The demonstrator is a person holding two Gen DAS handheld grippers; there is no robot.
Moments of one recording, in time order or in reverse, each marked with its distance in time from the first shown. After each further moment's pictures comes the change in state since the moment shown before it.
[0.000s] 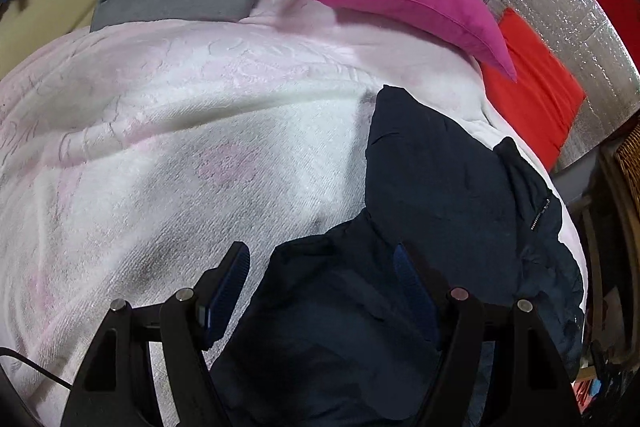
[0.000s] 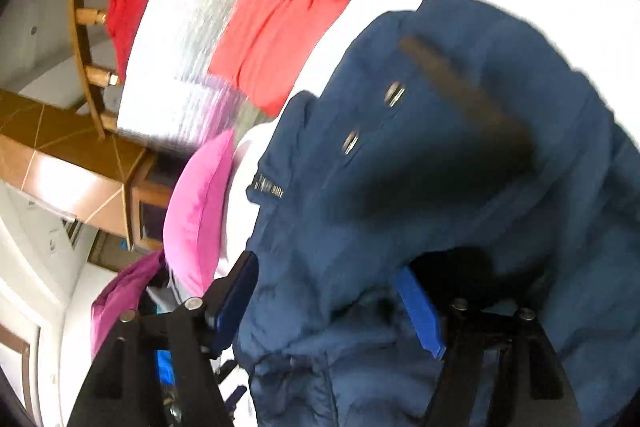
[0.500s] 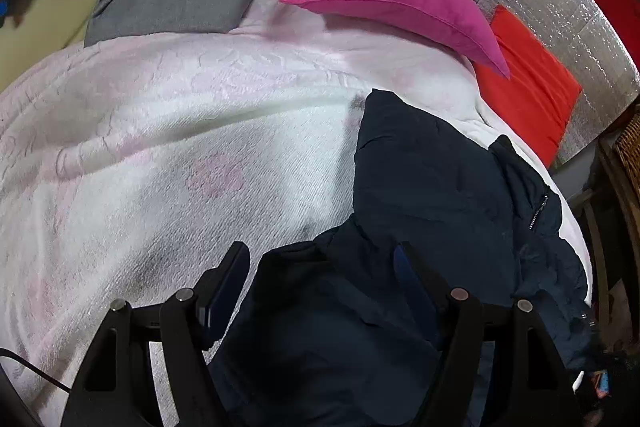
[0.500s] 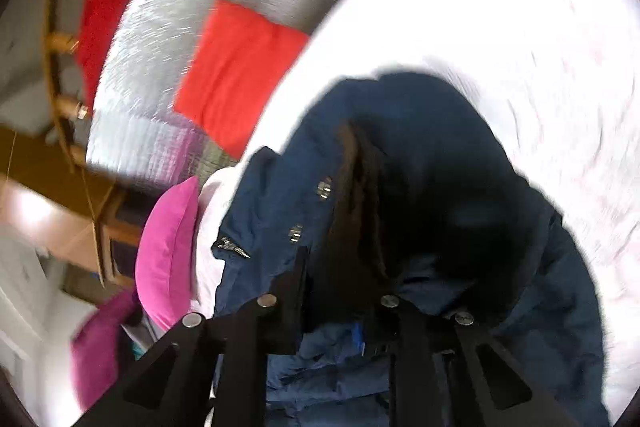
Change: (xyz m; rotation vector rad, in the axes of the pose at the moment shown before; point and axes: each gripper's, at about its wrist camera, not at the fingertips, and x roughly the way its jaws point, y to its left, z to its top) left arm -0.001 -0.010 -0.001 0.037 -0.030 0.008; right arm -0.019 0.005 0.036 -0.024 -0.104 -0.126
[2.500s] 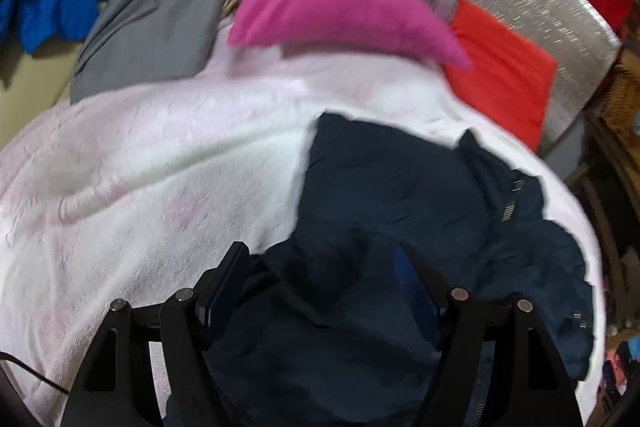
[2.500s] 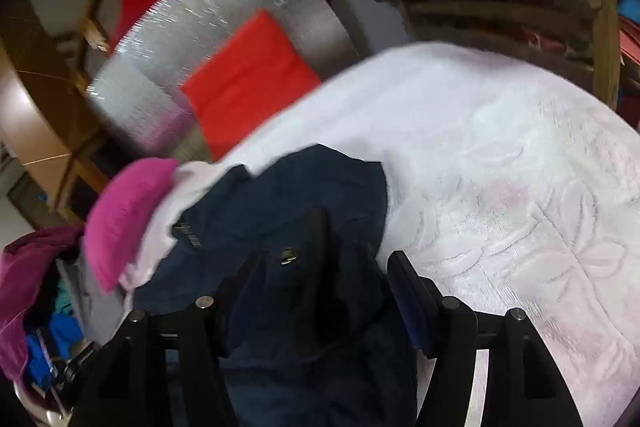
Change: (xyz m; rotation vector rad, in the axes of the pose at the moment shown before) left arm -0.026 -0.043 -0.002 0.146 -0.091 -0.020; right arm -0.087 -0.019 -0.003 -0.340 -0.104 -0.127
